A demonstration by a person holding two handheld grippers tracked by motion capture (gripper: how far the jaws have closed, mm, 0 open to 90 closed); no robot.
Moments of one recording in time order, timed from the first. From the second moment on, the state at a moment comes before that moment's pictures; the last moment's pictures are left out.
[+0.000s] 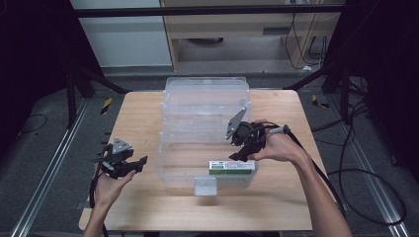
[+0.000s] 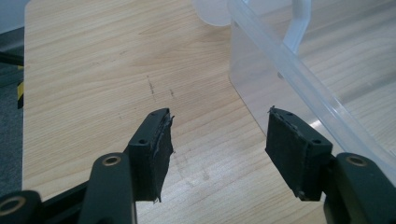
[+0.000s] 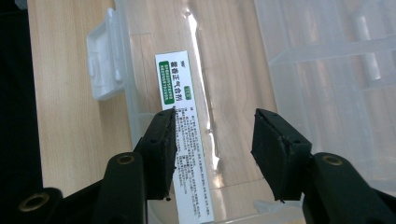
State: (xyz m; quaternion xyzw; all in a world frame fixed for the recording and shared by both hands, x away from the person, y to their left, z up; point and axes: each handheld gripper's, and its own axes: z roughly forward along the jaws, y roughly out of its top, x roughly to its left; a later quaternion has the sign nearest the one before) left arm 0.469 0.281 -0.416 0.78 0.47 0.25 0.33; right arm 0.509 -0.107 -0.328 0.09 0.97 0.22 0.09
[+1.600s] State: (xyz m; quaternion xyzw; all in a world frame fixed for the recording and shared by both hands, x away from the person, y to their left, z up) left arm 0.468 0.281 -0.415 0.78 0.47 0.25 0.33; right arm 0.480 -0.040 -0.372 0.06 0.99 0.13 0.01
